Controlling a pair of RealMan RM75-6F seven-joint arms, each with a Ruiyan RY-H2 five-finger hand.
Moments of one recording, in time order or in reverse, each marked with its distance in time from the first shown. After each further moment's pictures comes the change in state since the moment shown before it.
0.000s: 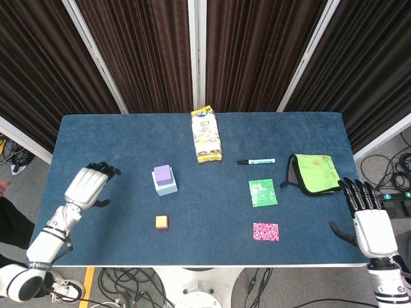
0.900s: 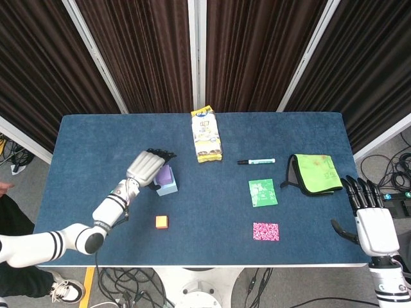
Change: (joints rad) left arm -0.332 -0.306 -0.215 0.234 -0.346 -0.333 0.107; right arm 0.001 0.005 0.011 -0.004 0.012 0.005 0.007
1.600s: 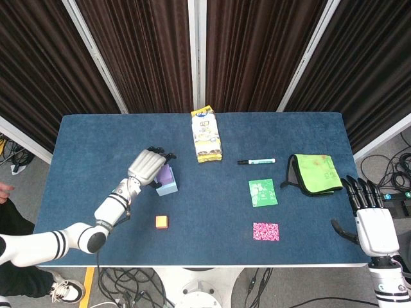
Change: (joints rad) left arm 0.001 -0.029 -0.007 0.040 0.022 0.005 -0.003; right arm 0.000 -0.009 0.002 0.005 0.004 -0.001 -0.013
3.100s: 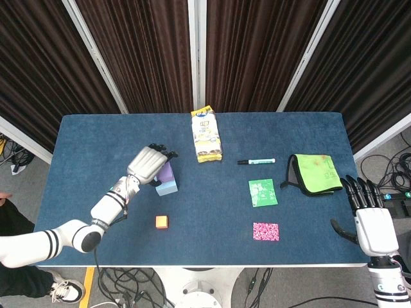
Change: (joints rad) left arm 0.014 0.052 -0.030 -0.047 0.078 -0.021 0.022; right arm -0.002 0.000 0.000 -0.004 -0.009 0.007 -0.001
